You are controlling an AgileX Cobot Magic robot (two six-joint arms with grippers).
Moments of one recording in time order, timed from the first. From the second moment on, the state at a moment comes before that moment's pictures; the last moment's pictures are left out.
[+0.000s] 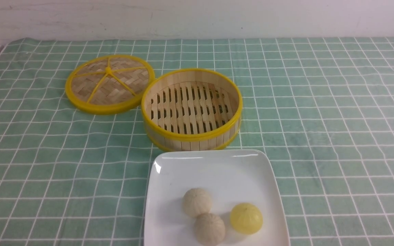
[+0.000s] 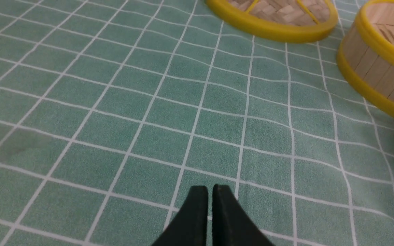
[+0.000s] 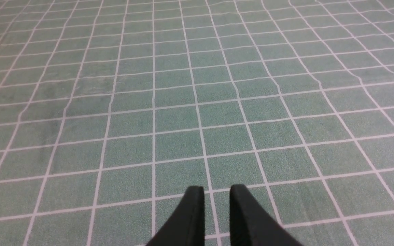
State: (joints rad) right arm -0.05 -0.01 0.01 -0.12 0.40 0.22; left arm -0.01 -0.01 0.02 0.13 0.40 -0.33
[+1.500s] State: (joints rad) right arm -0.05 -0.01 0.01 -0.12 0.40 0.22; left arm -0.01 -0.01 0.02 0.13 0.40 -0.33
